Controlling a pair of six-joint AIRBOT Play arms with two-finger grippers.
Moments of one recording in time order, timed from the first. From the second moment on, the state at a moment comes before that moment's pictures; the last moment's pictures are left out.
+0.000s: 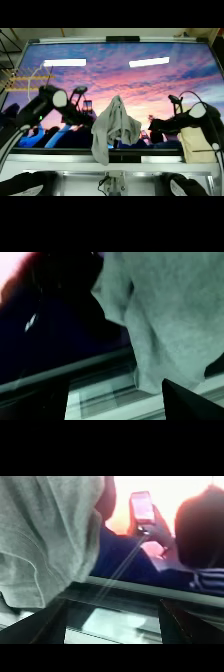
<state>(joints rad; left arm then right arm) -0.56 -1.27 1.13 1.32 -1.38 -1.78 -0.02 -1.04 0.79 -1.13 1.31 1.49</state>
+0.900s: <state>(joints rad) -0.75 -1.23 0.71 1.15 -0.92 -1.93 0.32 -1.26 0.77 -1.04 1.19 1.45</state>
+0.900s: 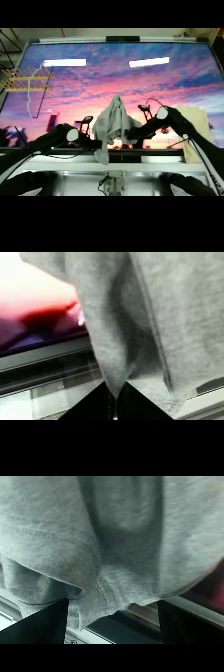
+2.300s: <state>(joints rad) -0.61 -1.03 1.09 1.53 -1.21 -1.88 0.28 -1.07 1.00 -1.20 1.20 1.44</state>
